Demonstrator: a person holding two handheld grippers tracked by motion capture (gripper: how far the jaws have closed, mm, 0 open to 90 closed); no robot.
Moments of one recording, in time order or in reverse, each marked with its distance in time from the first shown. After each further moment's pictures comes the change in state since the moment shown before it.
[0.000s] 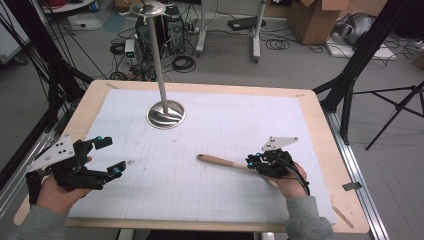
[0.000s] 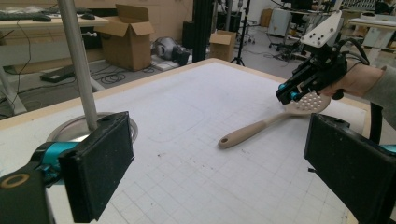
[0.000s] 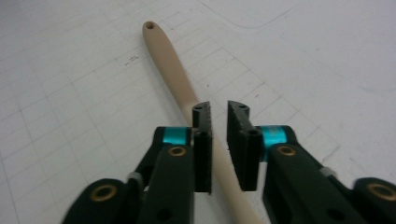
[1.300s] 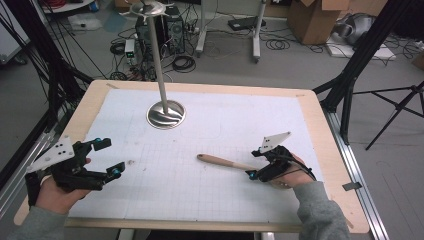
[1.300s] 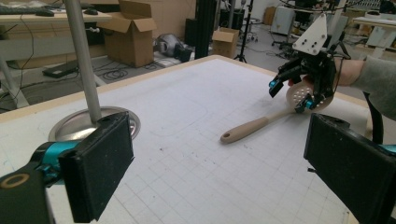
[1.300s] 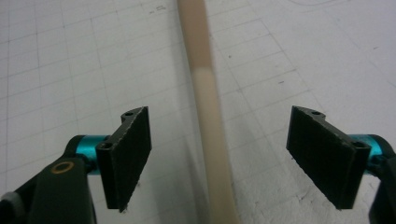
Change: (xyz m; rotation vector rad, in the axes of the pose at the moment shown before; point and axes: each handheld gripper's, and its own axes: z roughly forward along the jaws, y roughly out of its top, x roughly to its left) left arm 0.002 -0.004 -0.002 0.010 0.011 -0.012; right arm -0.027 -0.003 0.018 0.109 0.194 -0.205
